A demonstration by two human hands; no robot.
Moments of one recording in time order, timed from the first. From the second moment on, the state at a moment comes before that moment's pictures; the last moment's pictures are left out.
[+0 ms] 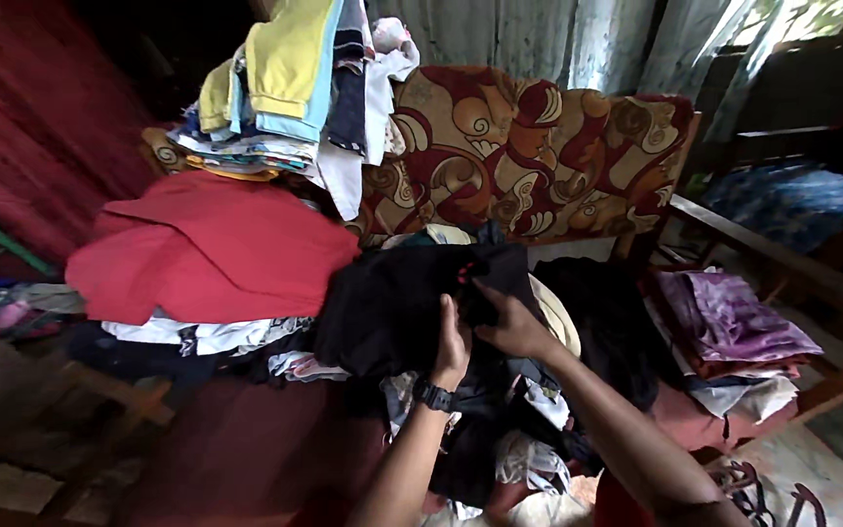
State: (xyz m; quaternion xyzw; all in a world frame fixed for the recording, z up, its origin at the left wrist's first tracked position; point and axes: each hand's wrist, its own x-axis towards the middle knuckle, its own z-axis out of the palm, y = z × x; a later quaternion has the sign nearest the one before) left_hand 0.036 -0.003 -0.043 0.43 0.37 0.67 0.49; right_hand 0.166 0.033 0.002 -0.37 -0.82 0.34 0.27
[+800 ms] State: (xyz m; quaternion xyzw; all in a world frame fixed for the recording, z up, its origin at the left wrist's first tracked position) left_hand 0.014 -0.060 -0.018 0.65 0.49 0.58 0.00; right_hand 0.152 0.070 -0.042 -0.36 -0.90 0.08 0.23
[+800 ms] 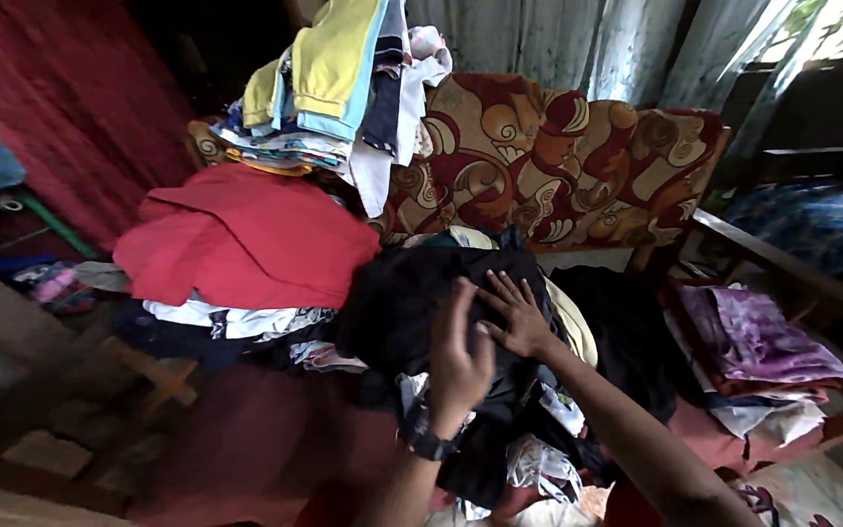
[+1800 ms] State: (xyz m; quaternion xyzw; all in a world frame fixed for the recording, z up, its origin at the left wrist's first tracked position) left_hand -0.002 -0.047 -0.109 0.31 0.49 0.80 0.18; right_hand 0.017 -0.041 0.035 -0.24 -0.70 0.44 0.51
